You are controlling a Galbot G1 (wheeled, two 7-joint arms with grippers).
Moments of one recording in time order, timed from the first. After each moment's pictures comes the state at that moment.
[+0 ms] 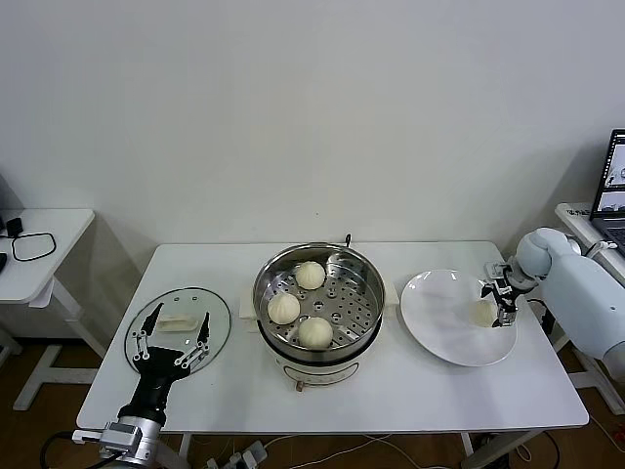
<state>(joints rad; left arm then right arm) 1.62 -1.51 -0.69 -2.17 0.08 -0.07 0.18 -0.12 0.84 -0.36 0.76 -0.54 0.07 -1.18</state>
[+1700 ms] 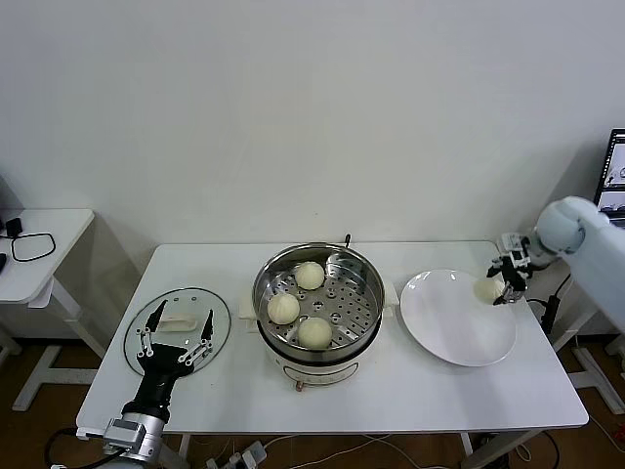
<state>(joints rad) 1.61 -1.51 -0.68 -2.16 0.08 -0.07 0.18 0.16 0.60 -0.71 1.12 -0.11 -0.14 -1.24</state>
